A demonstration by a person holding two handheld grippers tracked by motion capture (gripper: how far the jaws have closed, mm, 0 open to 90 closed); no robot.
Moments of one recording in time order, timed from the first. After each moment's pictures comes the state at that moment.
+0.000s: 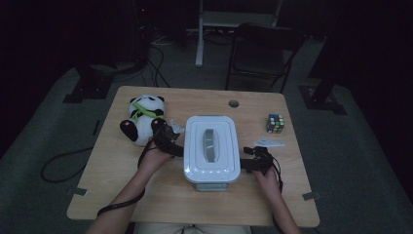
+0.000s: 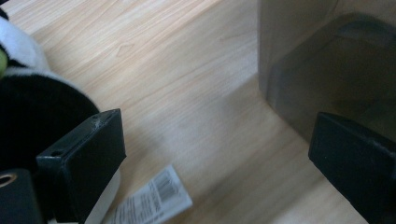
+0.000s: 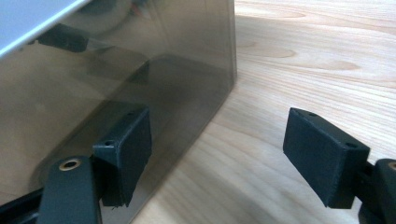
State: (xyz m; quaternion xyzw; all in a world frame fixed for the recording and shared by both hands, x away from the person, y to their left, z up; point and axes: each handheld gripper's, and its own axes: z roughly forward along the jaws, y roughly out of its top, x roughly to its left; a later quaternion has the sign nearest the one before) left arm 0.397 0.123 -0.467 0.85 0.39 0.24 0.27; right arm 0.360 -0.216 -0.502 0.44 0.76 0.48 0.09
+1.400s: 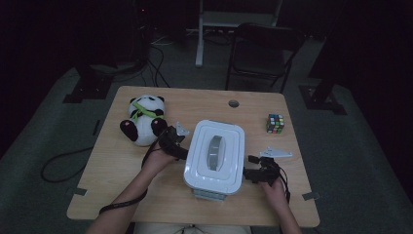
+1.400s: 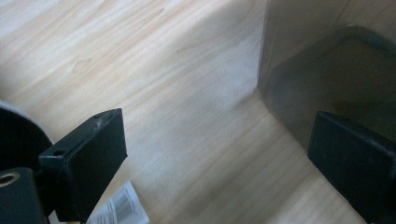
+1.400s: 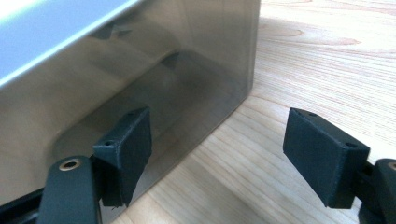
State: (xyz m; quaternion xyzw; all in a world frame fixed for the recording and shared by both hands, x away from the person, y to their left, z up) left arm 0.402 0.106 -0.468 0.87 0.35 0.19 0.30; right arm 0.325 -0.231 -0.499 0.43 0.76 0.48 0.09
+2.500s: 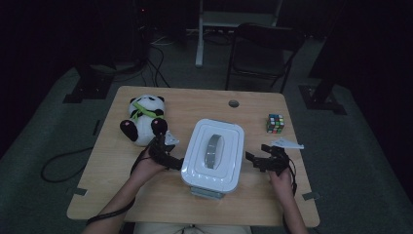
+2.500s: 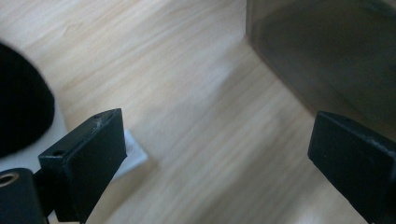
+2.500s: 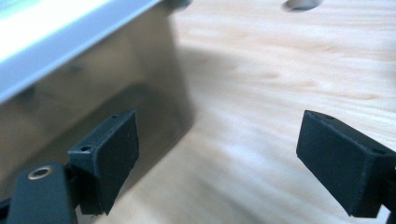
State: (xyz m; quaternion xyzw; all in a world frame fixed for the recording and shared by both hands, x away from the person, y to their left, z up) left arm 0.373 0.143 -0.482 0.87 0.34 0.17 0.31; right arm 0.348 -0.258 -0.485 0.47 0.72 0.48 0.15
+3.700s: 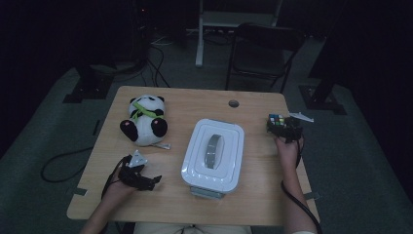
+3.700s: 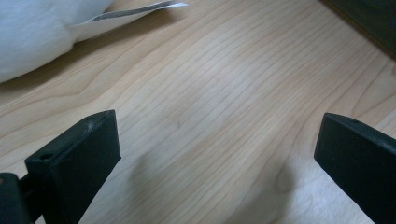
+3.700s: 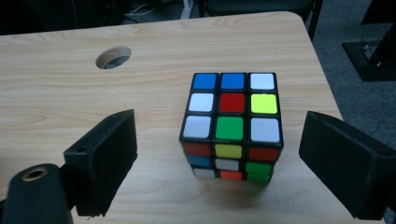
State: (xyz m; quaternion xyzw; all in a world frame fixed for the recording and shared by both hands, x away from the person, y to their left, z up) left arm 0.314 0.230 -0.513 0.84 0.38 0.16 0.34; right arm 0.458 -0.318 -0.486 0.62 0.62 0.39 0.27
